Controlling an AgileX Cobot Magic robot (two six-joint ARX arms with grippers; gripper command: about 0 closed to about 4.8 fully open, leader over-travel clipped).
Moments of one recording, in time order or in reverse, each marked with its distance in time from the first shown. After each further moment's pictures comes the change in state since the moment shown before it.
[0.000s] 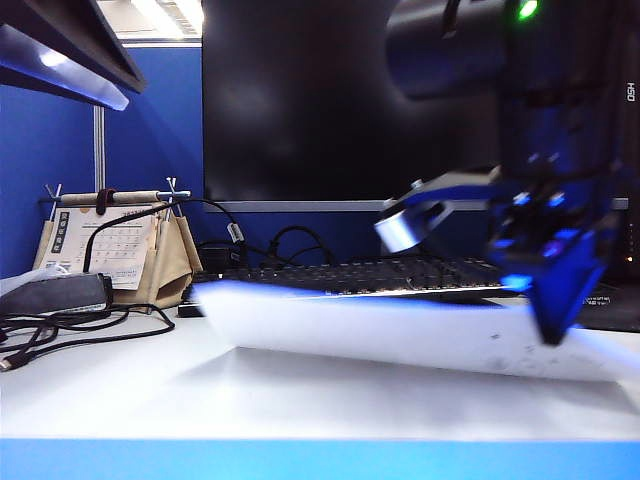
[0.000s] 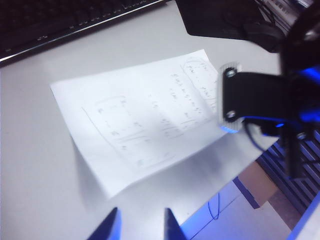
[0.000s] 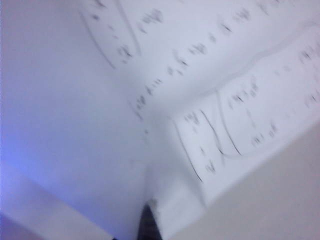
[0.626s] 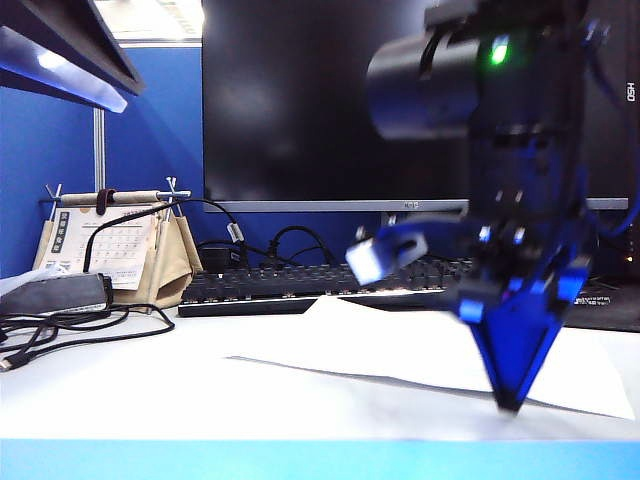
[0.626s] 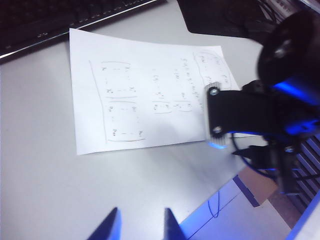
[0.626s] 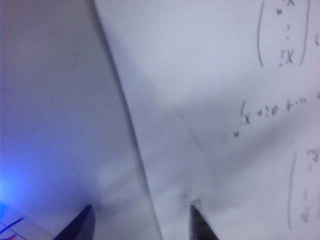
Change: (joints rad) left arm 0.000 0.000 0.000 -0.008 0.000 0.000; right arm 0.004 0.077 0.006 0.027 -0.144 0.026
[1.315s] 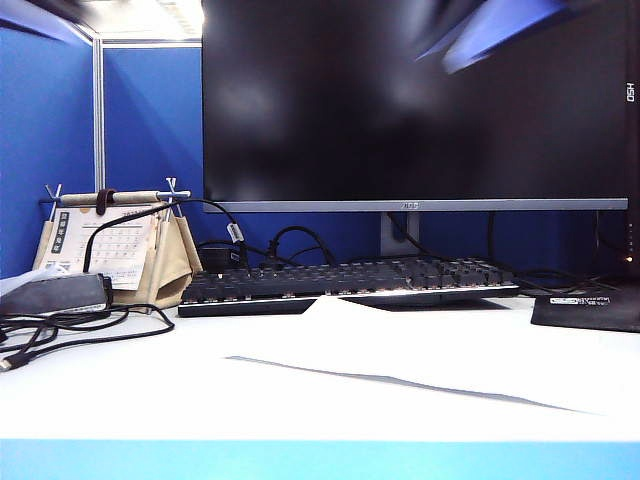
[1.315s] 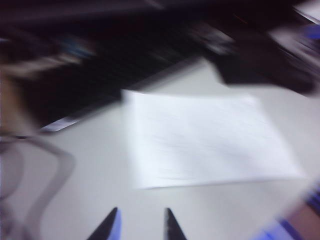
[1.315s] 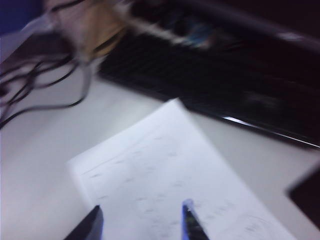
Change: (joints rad) left arm 0.000 -0.266 -0.067 0.018 -0.189 0.080; right arm -0.081 -0.656 -0.076 0.393 -0.051 0.244
